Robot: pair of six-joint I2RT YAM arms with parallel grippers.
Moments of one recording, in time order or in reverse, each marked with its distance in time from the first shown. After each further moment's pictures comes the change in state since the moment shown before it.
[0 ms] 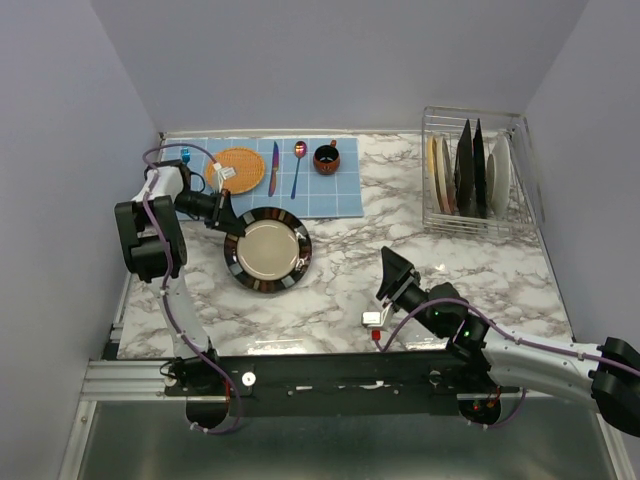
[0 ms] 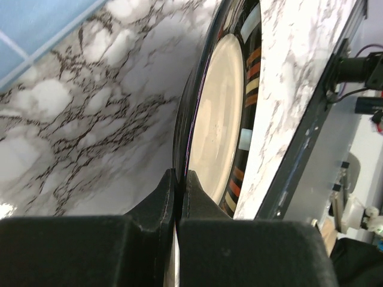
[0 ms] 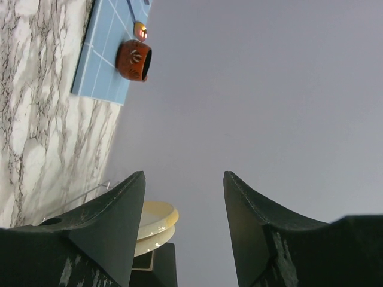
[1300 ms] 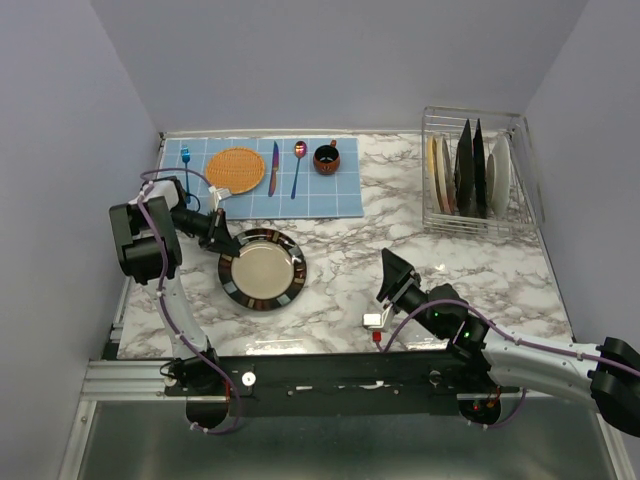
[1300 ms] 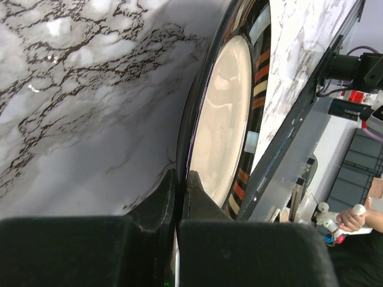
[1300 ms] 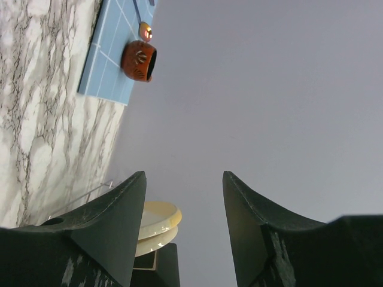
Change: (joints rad) left arm 0.063 -0.003 -0.166 0.013 -0.102 -0.032; right arm 0.000 0.000 -0.016 0.003 -0.001 -0.003
